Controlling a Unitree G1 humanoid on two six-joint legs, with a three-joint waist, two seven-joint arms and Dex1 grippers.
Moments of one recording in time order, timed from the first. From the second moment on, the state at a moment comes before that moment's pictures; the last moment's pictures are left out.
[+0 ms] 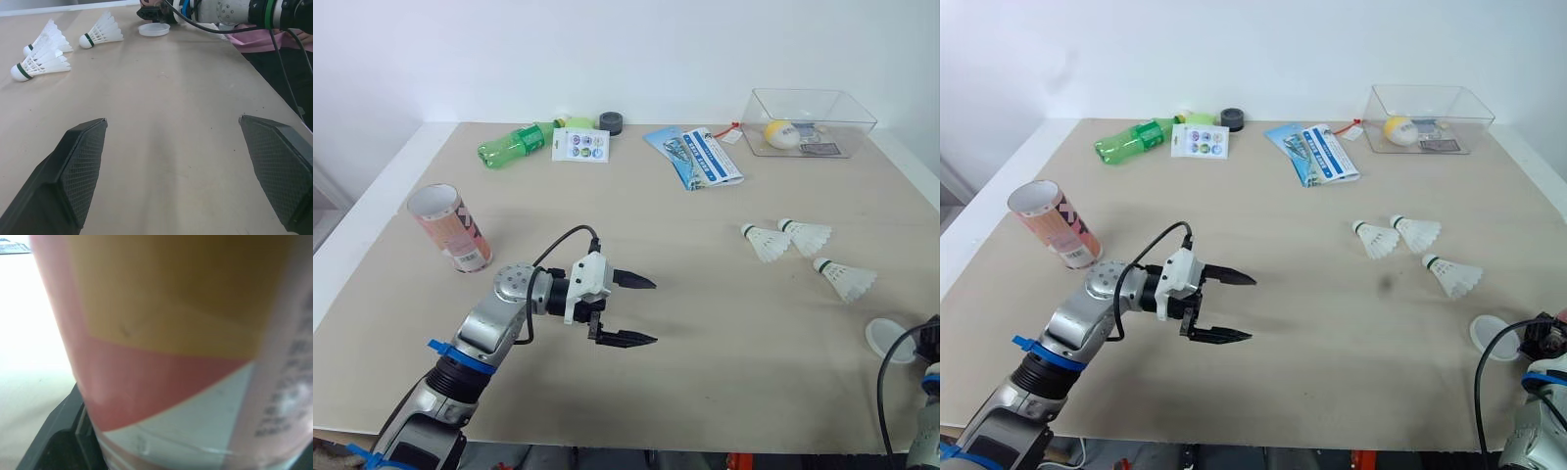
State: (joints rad) left arm -0.48 0.42 -0.30 -0.07 -0.35 0.21 -1.23; right arm -0.05 -0.49 -0.81 0.38 0.32 -0.02 0.09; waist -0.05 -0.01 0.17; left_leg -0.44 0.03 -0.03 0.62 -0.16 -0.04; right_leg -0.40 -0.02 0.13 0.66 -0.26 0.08
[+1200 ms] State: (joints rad) left arm -0.51 0.37 -0.35 -0.03 -0.35 0.20 -1.27; right arm 0.23 -0.41 -0.80 -0.03 0.45 0.20 0.05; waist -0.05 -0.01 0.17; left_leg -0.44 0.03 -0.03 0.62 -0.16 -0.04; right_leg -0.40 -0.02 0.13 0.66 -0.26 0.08
